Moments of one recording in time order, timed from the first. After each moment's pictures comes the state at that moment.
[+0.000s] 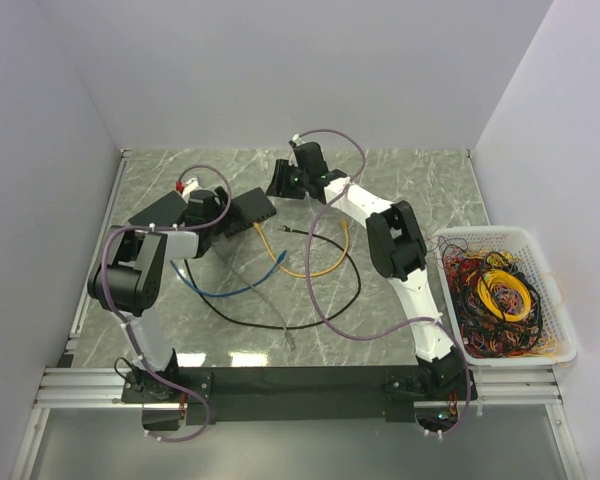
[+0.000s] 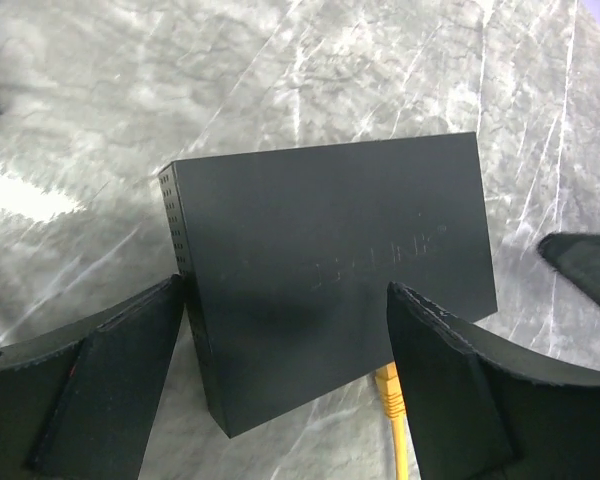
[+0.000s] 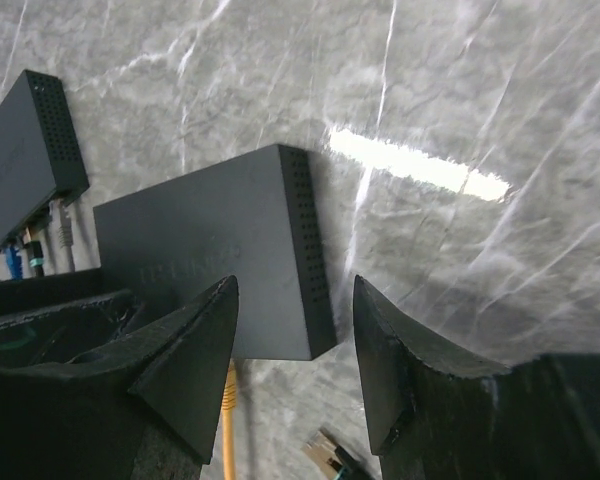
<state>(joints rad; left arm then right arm) -0.21 1.82 0.87 0.40 -0.13 -0.73 0.53 2.44 2.03 -0.21 -0.24 0.53</state>
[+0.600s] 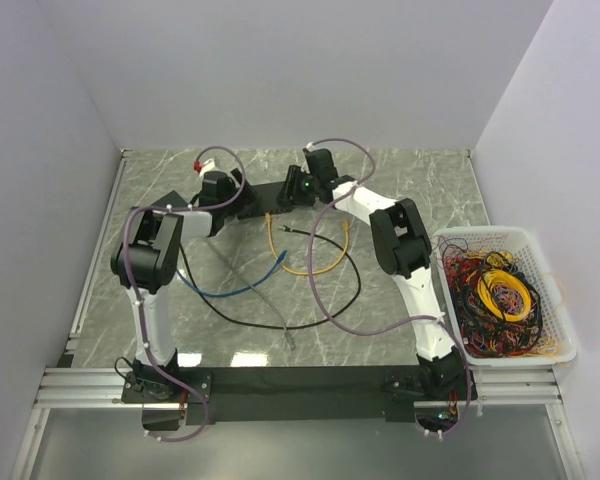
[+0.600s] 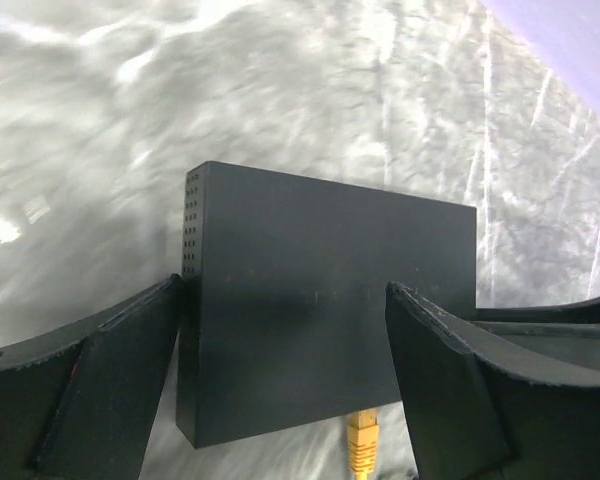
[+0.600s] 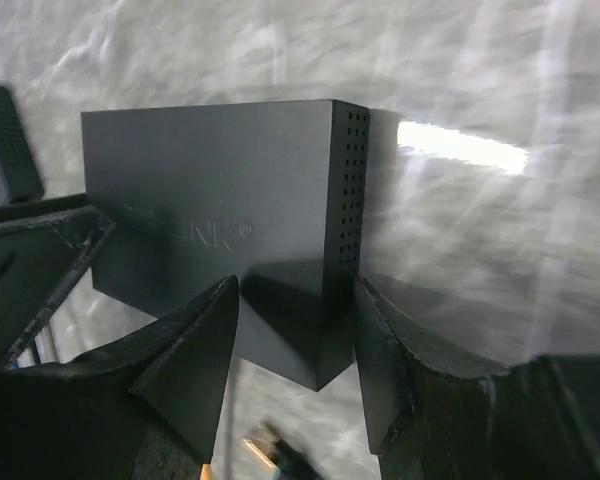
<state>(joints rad) -0.24 2.03 1.13 0.40 -0.05 -0.72 0.48 2.45 1.92 -0.15 -0.28 0.60</state>
